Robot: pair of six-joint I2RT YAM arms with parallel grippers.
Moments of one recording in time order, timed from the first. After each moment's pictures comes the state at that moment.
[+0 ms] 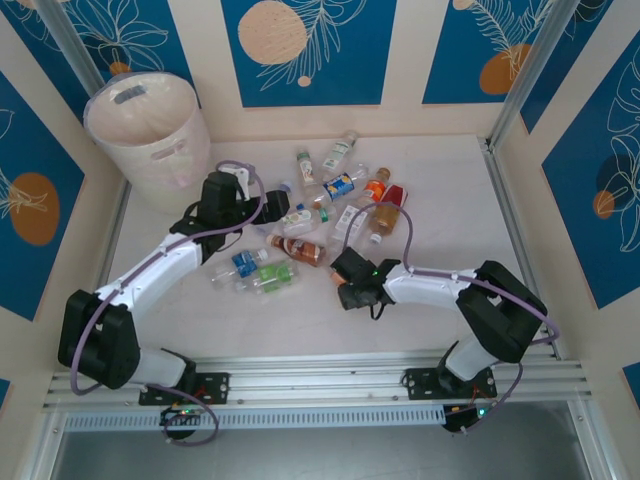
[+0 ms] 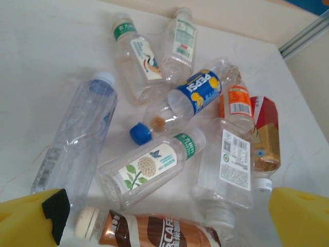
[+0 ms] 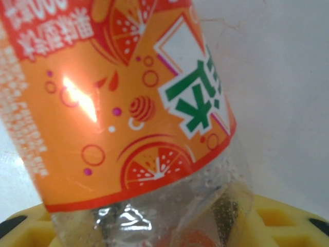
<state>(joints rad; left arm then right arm) -0.40 1.39 1.00 -0.16 0.15 -0.48 0.85 1.54 0.75 -0.47 0.21 0.48</state>
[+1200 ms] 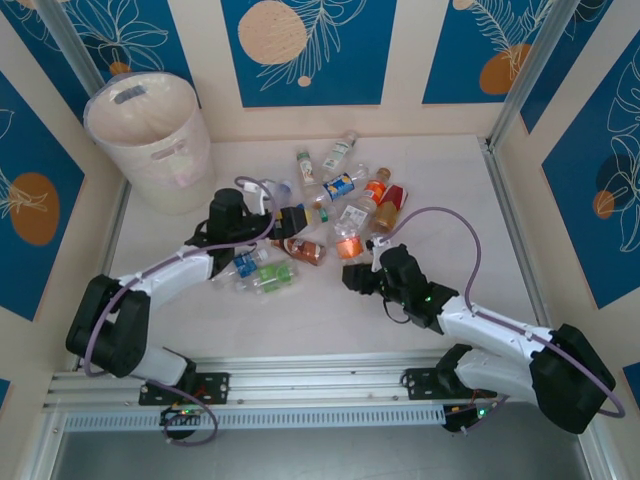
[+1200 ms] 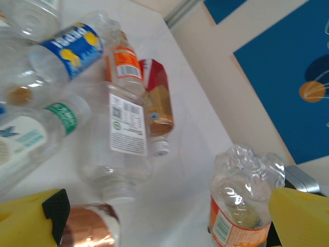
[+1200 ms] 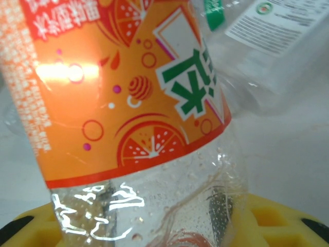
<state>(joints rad) -0.45 1.46 0.81 0.31 0.59 -0.65 0.70 1.06 0.43 0.09 -0.05 0.55</state>
